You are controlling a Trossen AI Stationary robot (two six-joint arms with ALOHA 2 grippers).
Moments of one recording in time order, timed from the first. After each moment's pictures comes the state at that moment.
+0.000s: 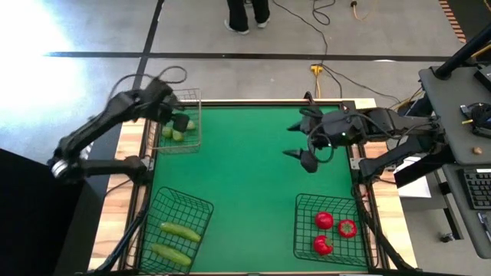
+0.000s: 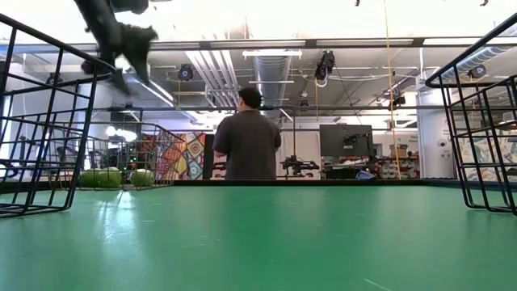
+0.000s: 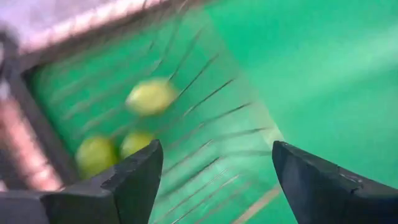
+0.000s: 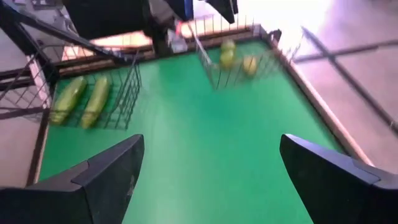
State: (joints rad) left arm 0.78 1.08 1.11 -1.10 0.02 -0.34; right arm 0.11 1.29 1.62 -0.92 0.23 0.24
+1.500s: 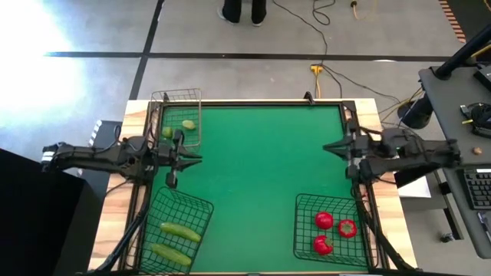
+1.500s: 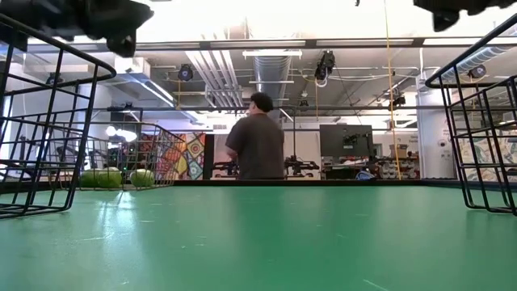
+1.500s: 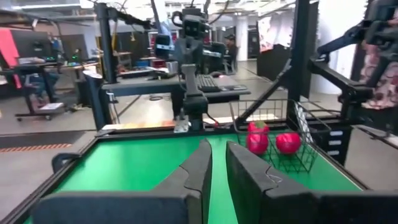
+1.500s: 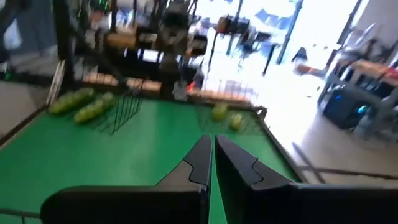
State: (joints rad) left arm -0.01 0.51 0.33 0.23 0.04 0.04; right arm 0.08 0.30 0.61 -0.38 0.16 -0.17
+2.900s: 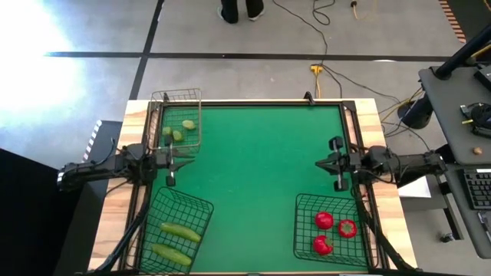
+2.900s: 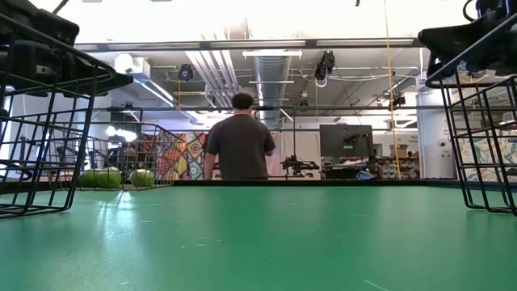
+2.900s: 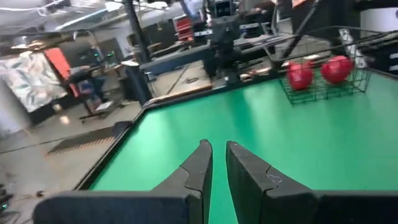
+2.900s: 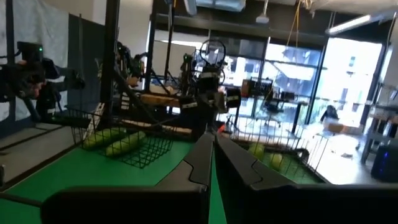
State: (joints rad) left arm 0.12 0.01 0.05 -0.08 0.02 0.29; right arm 0.08 0.03 0.01 0.20 0.00 -0.15
